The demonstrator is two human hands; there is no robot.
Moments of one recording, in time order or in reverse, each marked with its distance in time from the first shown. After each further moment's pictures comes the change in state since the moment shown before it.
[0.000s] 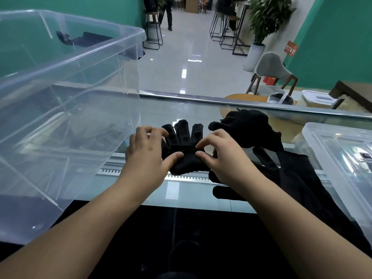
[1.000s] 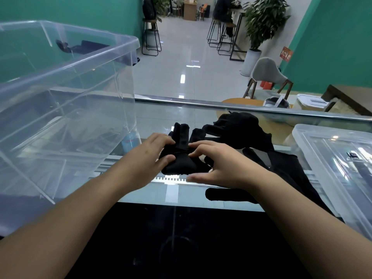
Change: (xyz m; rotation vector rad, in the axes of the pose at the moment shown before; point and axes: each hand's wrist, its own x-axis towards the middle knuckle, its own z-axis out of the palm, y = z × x) left_hand 0.009 -0.011 -0.008 -0.071 -0.300 0.272; right_hand -0.010 0.004 -0.027 -0.060 -0.330 -0.140
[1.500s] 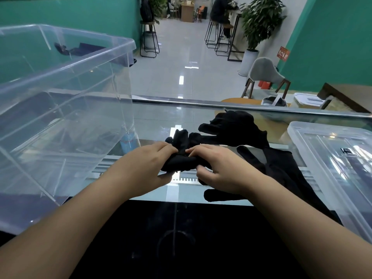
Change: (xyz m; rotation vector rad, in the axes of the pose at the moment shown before) left_hand -0.013 0.013 -0.006 0.315 -0.047 0.246; right_hand -0.014 -0.004 0.006 -0.060 0.085 -0.096
